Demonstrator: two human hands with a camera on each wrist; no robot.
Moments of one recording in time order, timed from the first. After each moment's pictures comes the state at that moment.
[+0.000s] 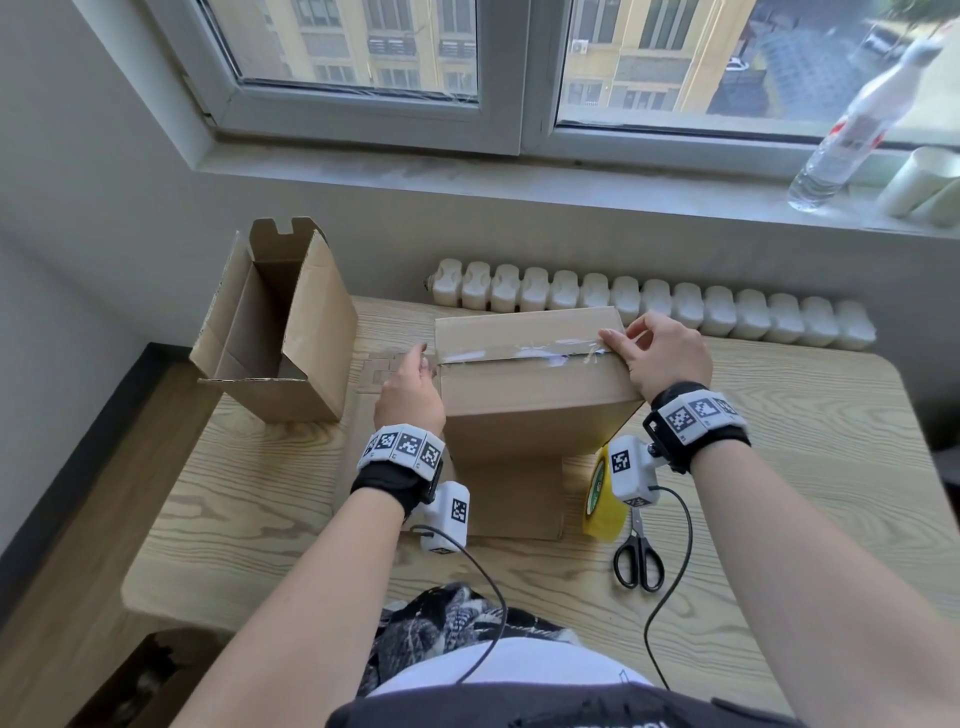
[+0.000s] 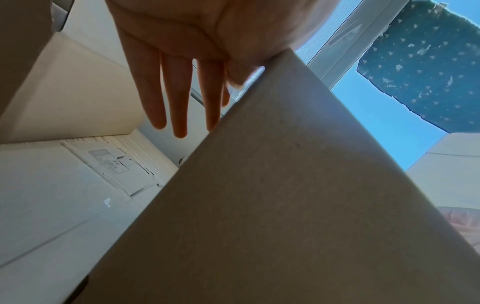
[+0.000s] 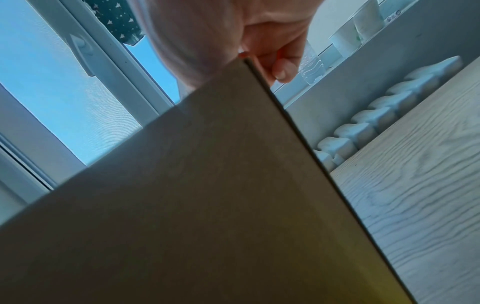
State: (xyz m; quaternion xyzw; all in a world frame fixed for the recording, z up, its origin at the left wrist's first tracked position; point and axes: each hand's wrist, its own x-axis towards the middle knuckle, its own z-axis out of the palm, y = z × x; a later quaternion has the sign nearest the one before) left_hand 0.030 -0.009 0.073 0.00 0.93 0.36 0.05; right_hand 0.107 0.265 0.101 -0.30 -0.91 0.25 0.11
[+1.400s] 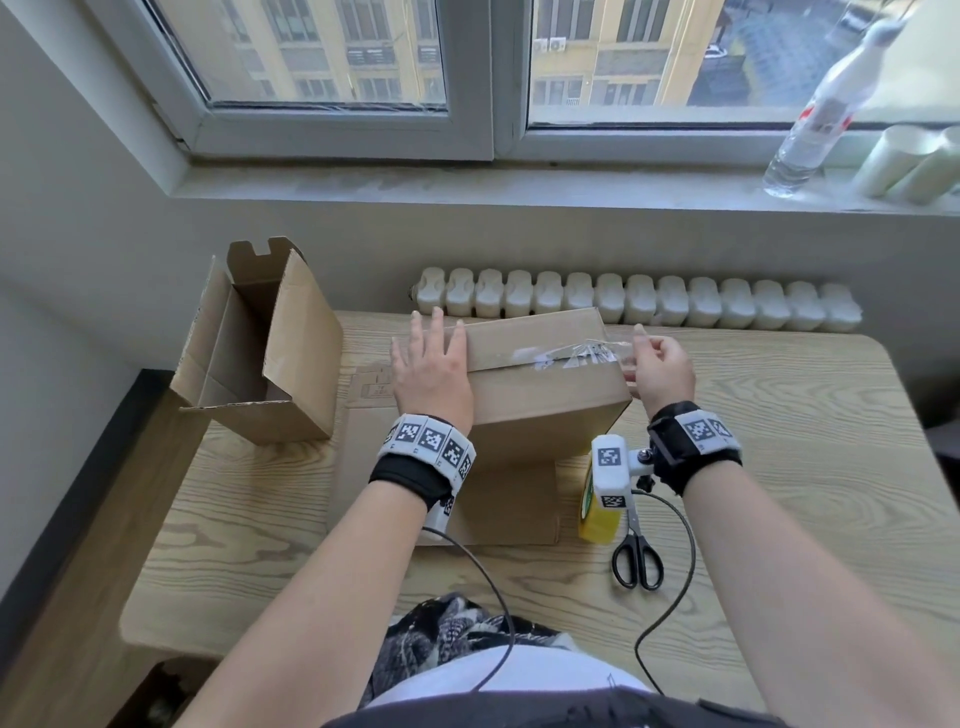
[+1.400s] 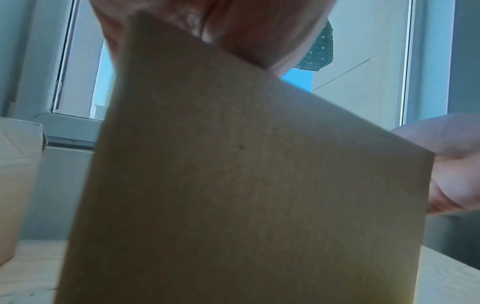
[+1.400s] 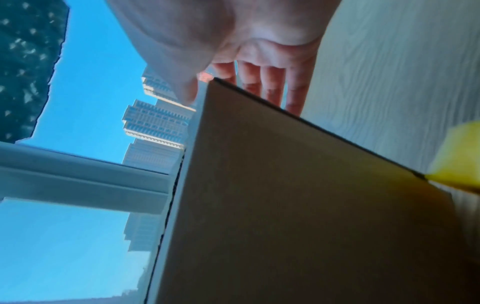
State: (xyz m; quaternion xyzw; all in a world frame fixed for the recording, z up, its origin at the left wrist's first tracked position) left_hand 0.034 0.041 0.107 0.20 0.98 0.03 0.00; right_hand 0.117 0.269 0.072 -0.43 -0.68 0.57 0.18
